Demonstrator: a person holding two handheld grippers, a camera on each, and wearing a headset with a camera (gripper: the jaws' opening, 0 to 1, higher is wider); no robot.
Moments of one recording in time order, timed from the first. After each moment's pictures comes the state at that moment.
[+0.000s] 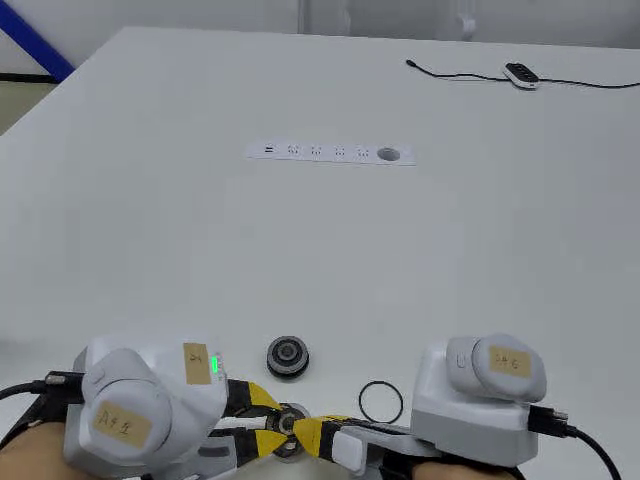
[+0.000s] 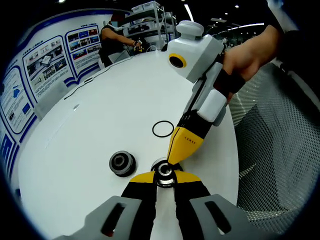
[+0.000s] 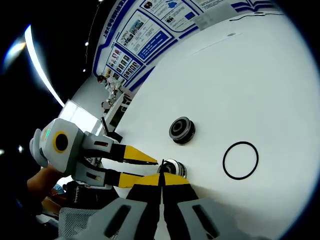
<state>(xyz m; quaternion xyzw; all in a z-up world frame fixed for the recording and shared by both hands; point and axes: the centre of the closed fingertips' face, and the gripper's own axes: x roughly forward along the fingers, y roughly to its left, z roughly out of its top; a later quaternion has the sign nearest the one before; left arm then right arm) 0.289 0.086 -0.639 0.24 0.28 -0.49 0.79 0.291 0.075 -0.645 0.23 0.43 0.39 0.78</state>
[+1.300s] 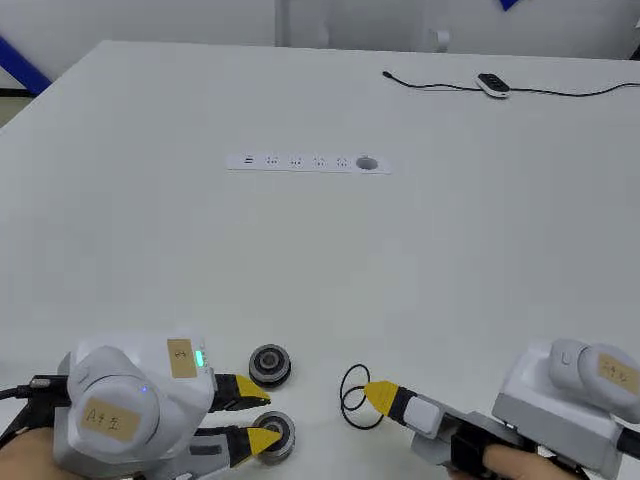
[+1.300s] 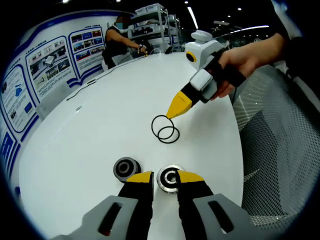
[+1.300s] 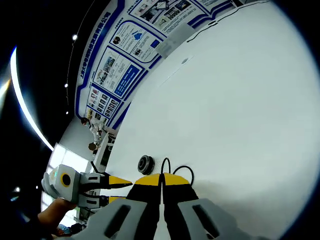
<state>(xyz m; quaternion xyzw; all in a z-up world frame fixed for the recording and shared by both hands) 0.302 0.078 -0.638 0.24 0.27 -0.49 0.80 0.335 -0.013 -0.638 0.34 0.38 0.25 0.82</state>
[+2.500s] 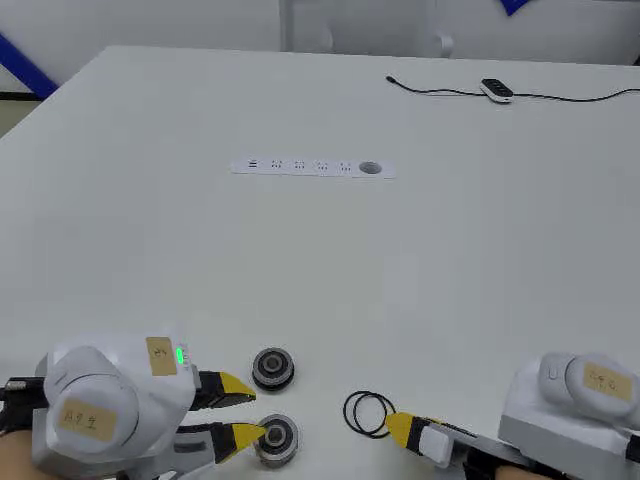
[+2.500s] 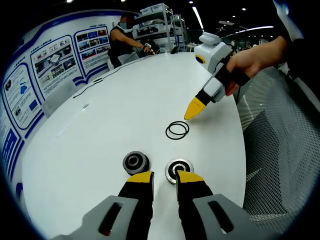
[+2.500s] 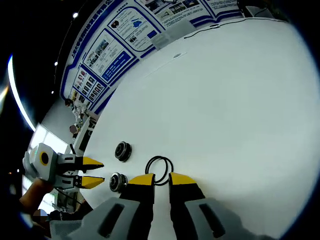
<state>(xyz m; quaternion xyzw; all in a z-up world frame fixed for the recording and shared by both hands) 0.307 0.093 -0.633 0.24 0.27 -0.46 0.81 0.325 -0.035 -0.658 0.25 0.41 0.22 0.85</state>
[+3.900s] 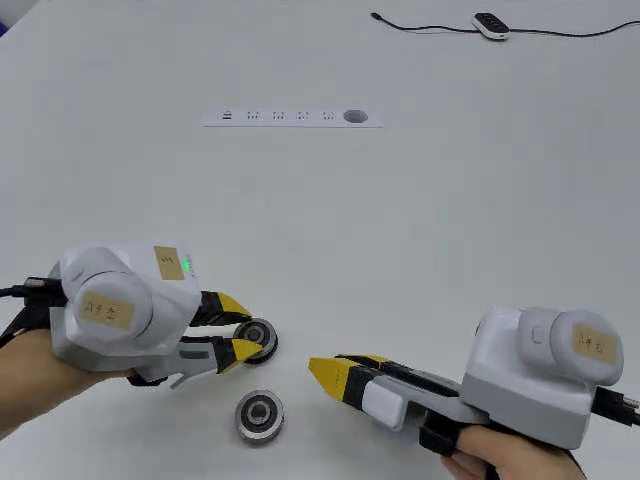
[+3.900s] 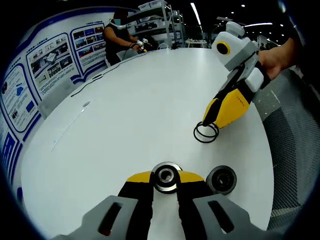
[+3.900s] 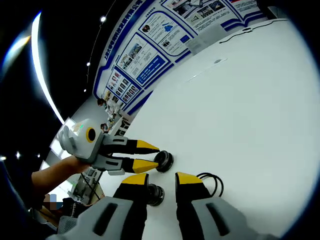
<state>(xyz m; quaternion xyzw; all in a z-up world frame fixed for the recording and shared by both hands) 0.368 0.088 -0.648 0.25 0.28 -0.47 0.80 0.332 0.026 -0.624 0.27 0.34 0.36 0.82</state>
